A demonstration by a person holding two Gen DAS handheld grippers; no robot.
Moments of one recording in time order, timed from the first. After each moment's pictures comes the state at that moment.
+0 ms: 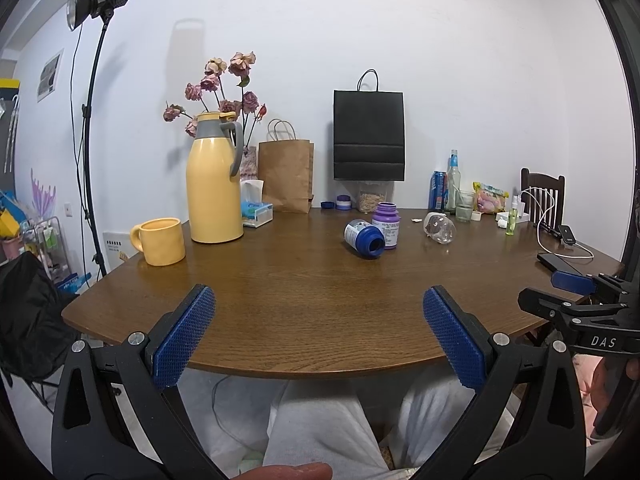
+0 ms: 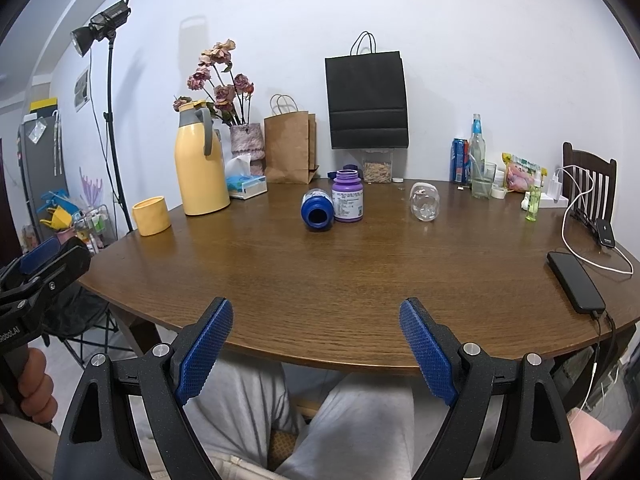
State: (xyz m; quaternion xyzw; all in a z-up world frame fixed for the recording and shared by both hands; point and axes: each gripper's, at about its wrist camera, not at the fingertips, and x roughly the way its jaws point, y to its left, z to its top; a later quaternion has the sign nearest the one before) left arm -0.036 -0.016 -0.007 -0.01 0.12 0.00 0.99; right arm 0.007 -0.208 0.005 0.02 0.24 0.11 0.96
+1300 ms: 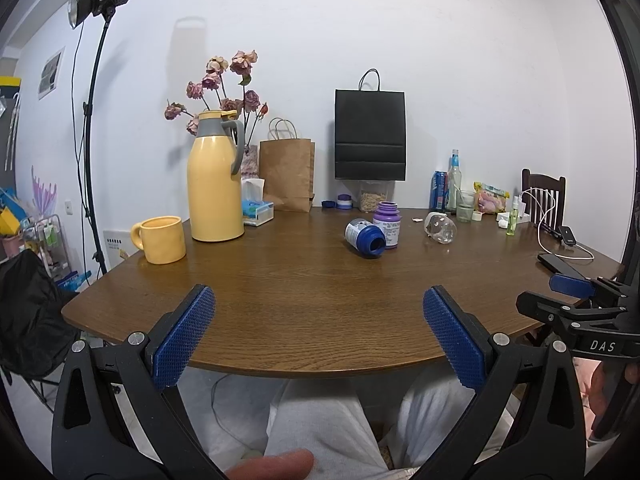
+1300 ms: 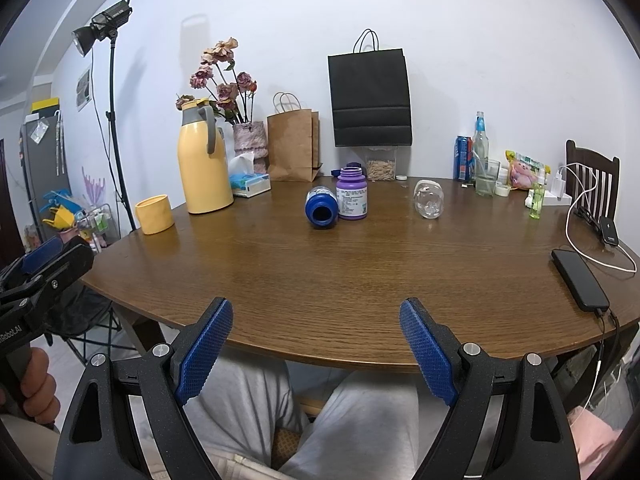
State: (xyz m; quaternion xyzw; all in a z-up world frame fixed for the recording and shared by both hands) left arm -0.036 -0.017 -0.010 -0.01 0.12 0.00 0.99; right arm 0.007 -0.203 -0.001 0.02 0.24 0.11 0.96
